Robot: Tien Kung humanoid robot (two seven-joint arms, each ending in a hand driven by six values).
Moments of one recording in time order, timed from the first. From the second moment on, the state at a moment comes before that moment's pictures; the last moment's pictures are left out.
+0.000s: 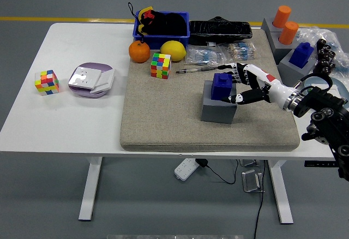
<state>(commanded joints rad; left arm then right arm) -0.11 0.20 -0.43 -0.26 0.36 -0.08 0.12 0.61 -0.16 1.11 0.82 -1.40 0.35 0.25</state>
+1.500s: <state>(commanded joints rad) -0.12 0.19 -0.43 -0.26 0.35 -0.09 0.11 0.61 -0.13 1.04 0.75 -1.37 0.21 0.37</state>
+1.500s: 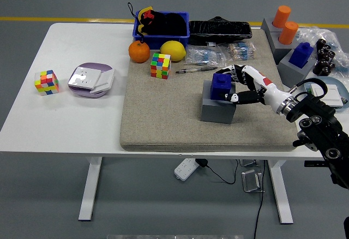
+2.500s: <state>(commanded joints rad) -0.12 0.19 -0.43 -0.26 0.35 -0.09 0.11 0.57 -0.23 1.18 0.77 -1.39 0.20 0.36</state>
